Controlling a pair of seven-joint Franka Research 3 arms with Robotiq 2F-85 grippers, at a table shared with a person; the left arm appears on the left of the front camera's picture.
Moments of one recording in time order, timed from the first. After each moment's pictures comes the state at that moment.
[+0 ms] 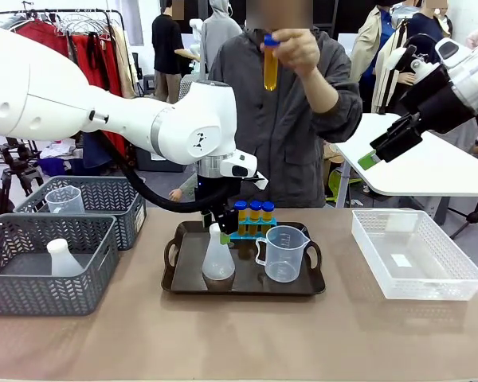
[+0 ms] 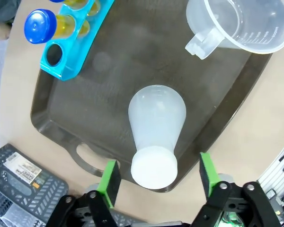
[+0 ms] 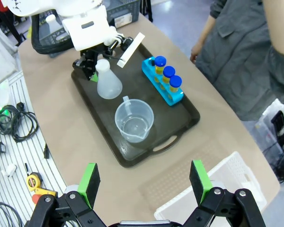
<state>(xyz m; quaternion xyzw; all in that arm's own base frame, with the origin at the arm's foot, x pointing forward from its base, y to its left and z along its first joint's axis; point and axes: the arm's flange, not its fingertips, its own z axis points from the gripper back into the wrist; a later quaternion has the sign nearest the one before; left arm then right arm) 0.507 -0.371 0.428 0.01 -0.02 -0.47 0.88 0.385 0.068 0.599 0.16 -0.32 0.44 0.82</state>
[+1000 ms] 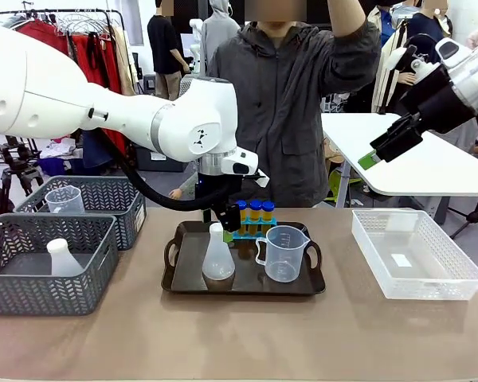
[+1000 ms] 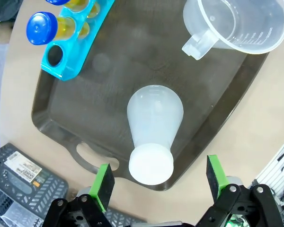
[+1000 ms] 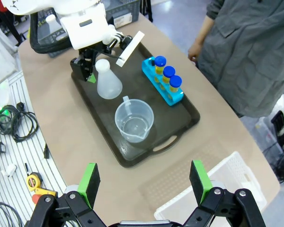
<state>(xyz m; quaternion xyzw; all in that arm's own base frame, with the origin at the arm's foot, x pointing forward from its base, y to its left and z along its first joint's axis) 0.504 -0.373 0.434 0.01 -0.02 -0.47 0.88 0.385 0.068 0.599 0.16 -0.32 0.44 0.82</state>
